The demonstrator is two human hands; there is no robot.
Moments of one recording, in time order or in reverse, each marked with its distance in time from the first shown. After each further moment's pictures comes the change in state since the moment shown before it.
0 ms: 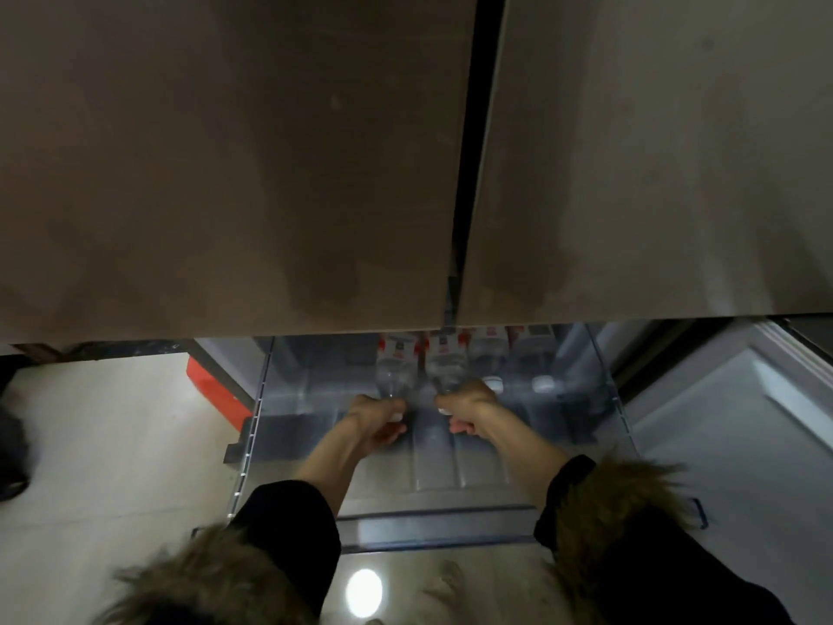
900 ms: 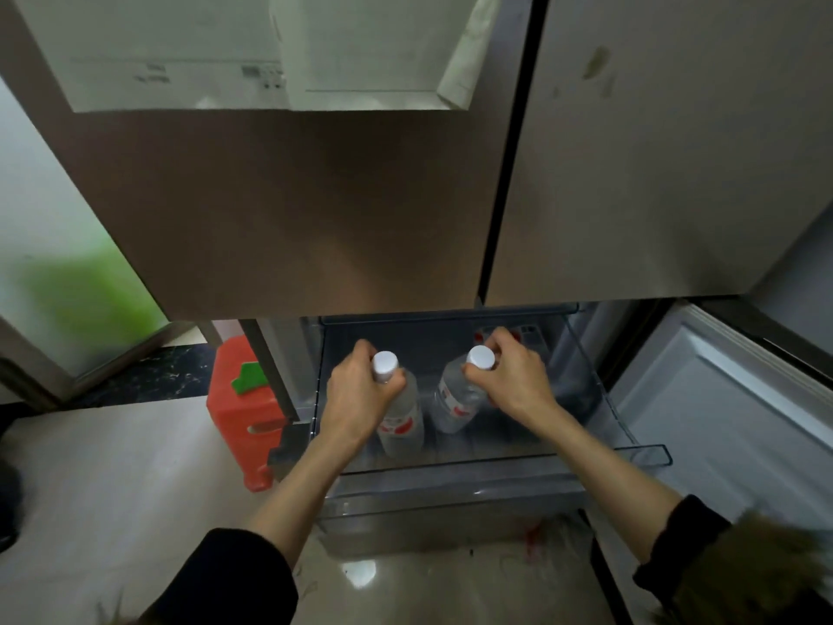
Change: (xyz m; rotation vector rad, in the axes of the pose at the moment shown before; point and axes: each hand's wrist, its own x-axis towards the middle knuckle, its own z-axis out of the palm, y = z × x) left_hand -0.136 0.015 -0.078 0.527 0.379 0.939; right_hand -0.146 -0.010 -0.016 -0.187 0.576 -0.645
